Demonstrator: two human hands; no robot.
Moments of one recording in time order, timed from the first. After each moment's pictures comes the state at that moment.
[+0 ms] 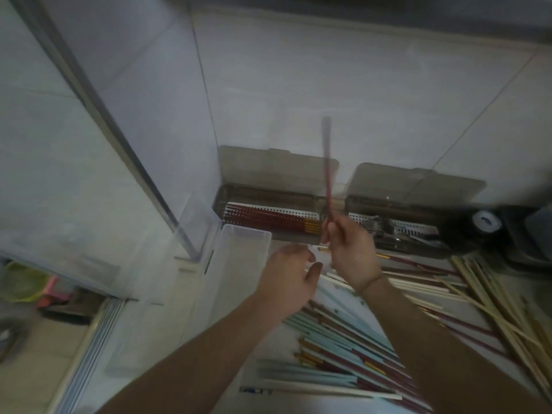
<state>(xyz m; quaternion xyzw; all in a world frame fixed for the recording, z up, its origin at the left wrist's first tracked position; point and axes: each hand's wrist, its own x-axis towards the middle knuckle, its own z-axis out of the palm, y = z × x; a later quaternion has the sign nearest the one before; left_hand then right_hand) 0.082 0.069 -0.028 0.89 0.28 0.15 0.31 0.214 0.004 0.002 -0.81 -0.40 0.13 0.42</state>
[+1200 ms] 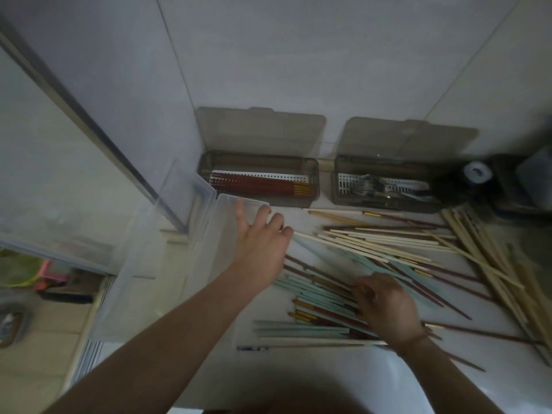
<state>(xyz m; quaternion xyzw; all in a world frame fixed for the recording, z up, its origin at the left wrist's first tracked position) 0.057 0.070 -0.023 0.97 0.23 -0.02 -0.03 0.196 -0.161 -0.083 -0.86 -0.45 0.07 0.23</state>
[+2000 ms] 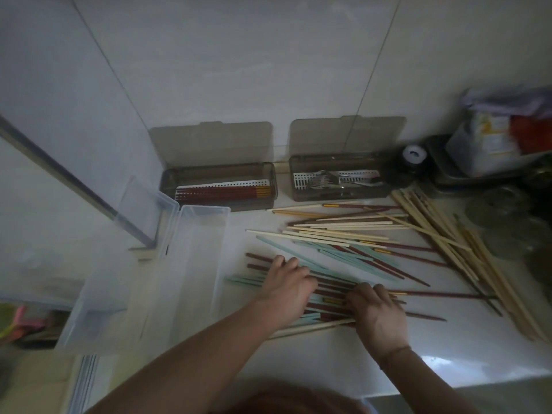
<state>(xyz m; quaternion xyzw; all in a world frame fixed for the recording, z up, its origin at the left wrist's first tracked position) 0.079 -0.028 -0.068 1.00 0.01 -0.01 0.09 0.168 -0.228 -0.100 -0.89 -0.43 -0.09 0.09</state>
